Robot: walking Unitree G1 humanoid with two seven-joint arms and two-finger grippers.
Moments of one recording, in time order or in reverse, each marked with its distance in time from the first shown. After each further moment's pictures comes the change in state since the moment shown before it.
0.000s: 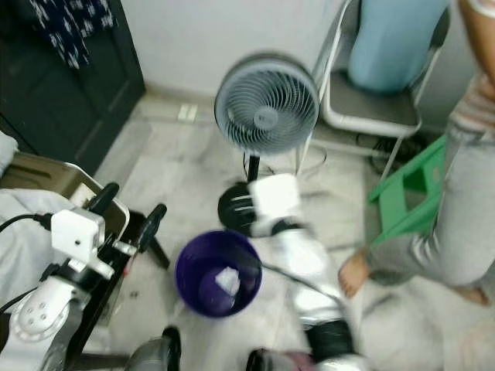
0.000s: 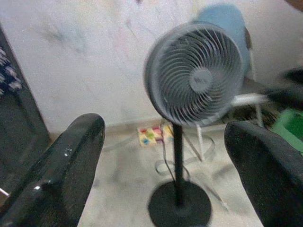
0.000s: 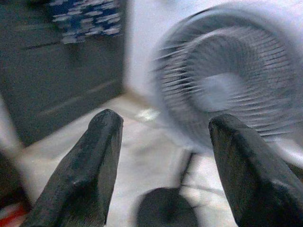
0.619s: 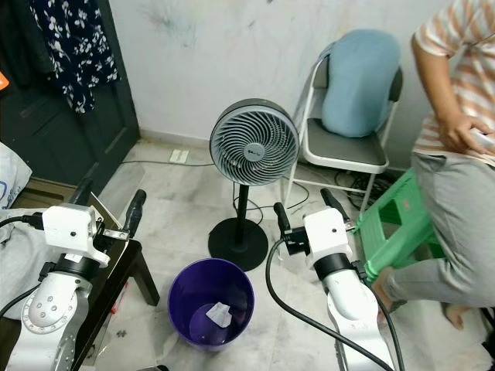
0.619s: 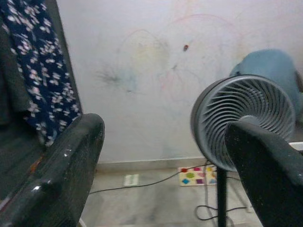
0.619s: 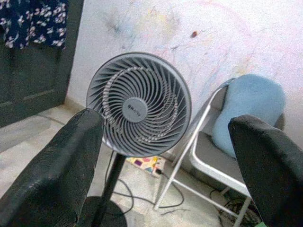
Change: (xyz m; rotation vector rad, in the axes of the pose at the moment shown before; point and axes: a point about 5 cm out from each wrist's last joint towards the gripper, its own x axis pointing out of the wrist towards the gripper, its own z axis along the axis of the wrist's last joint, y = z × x) left arm 0.003 0.014 -0.013 0.062 0.007 0.233; right arm -0.067 -0.023 -0.001 -0.146 0.043 -0.120
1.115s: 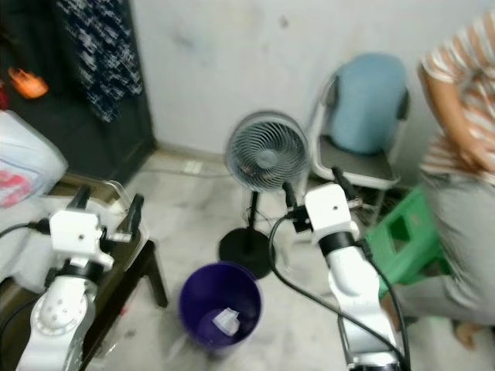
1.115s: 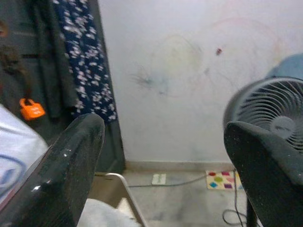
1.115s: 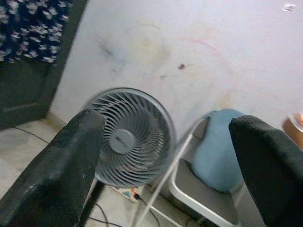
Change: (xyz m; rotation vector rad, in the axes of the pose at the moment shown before) left arm 0.005 -0.004 -0.001 0.023 0.001 0.053; right arm 0.022 -0.012 0.017 -0.099 -0.022 -0.056
